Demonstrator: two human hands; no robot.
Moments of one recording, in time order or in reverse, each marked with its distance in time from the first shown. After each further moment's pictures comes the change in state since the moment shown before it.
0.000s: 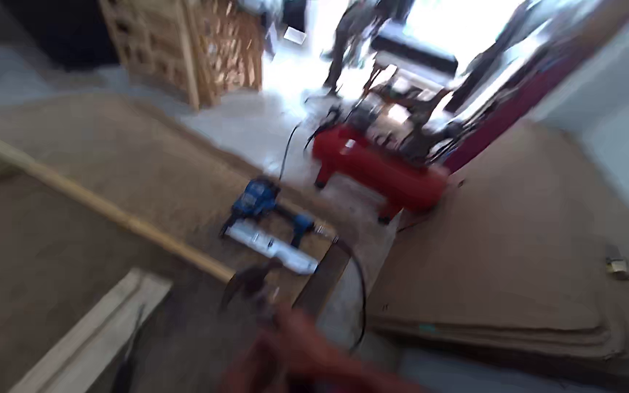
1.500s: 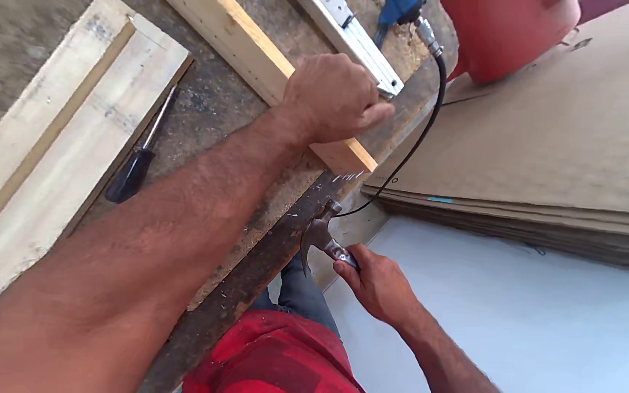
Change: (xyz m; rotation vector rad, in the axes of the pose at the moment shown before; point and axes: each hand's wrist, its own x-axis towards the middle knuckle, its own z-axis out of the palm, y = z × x) left_hand 0.133 -0.073 -0.032 0.484 -0.201 0.355; right_hand -0.138 0.116 0.149 -0.626 -0.067 0.367
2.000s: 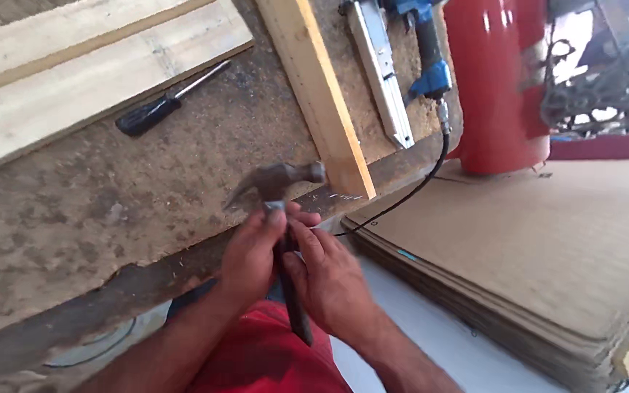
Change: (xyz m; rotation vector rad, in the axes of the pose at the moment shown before) left_hand -0.201 0.142 0.060 -1.764 0.850 -0.705; right_hand 0.022 -0.074 -0.053 -0.032 0.082 -0.582
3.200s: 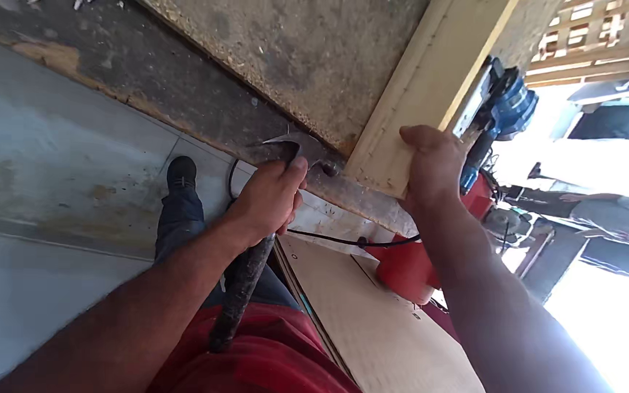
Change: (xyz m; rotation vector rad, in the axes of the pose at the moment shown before) left_hand 0.023 -0.152 0.030 -0.129 0.514 -0.129; right_hand 0.135 0.109 -0.033 0.351 0.023 0.252
